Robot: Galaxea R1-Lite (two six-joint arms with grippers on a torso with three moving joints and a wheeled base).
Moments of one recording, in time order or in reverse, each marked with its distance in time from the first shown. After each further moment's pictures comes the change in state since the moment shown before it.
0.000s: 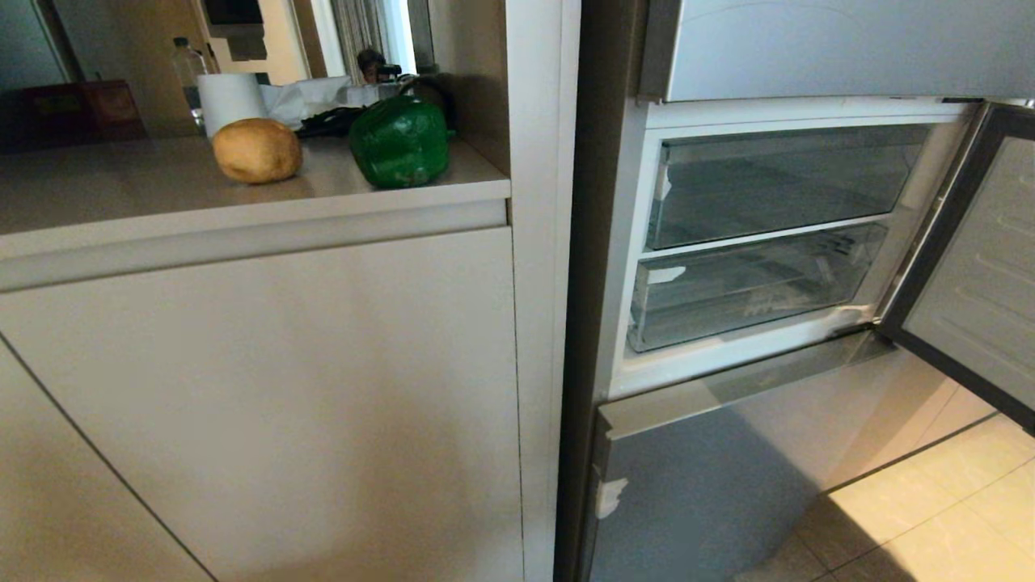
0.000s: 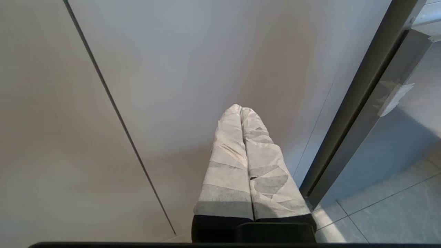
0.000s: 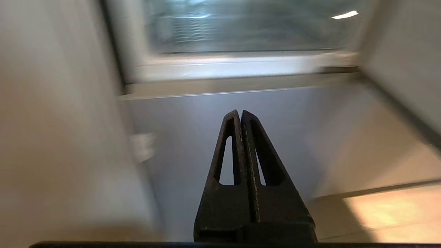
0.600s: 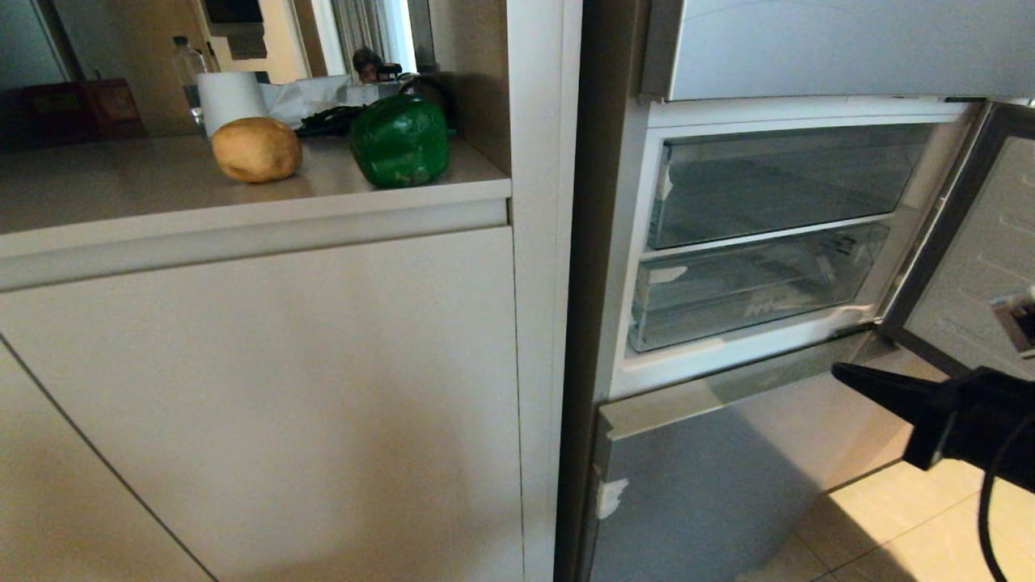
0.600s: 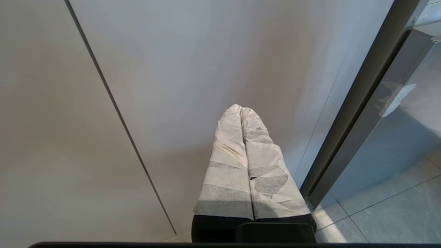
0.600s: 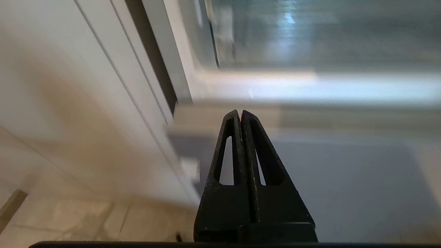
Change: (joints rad) left arm 0.000 0.000 0.000 0.000 0.000 0.000; right arm 0.058 1.034 -0.151 -0.722 0.255 0.047
